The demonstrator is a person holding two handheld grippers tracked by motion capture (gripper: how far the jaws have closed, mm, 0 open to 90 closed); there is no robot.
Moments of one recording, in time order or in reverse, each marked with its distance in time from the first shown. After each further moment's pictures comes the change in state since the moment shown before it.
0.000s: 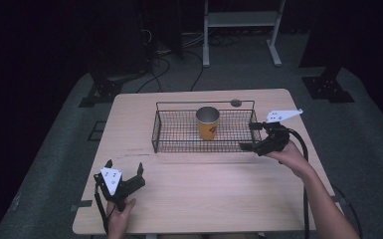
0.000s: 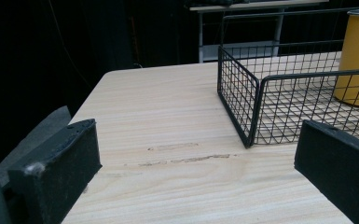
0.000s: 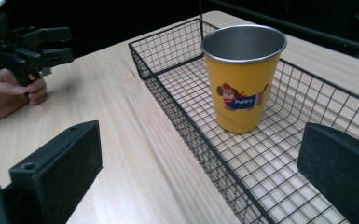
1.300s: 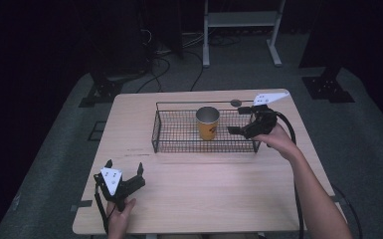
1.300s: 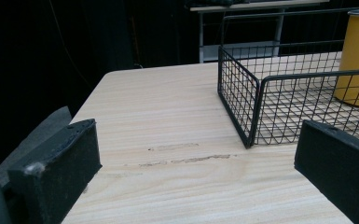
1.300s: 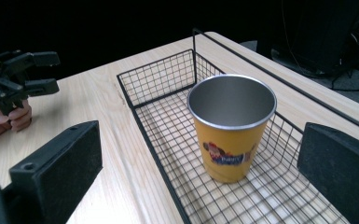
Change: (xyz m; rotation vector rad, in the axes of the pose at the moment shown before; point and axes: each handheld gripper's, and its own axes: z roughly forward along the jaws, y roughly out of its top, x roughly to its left) left arm 0.000 0.000 0.000 -0.001 0.002 0.001; right arm -0.012 0.047 0.027 -0.016 -0.012 -0.042
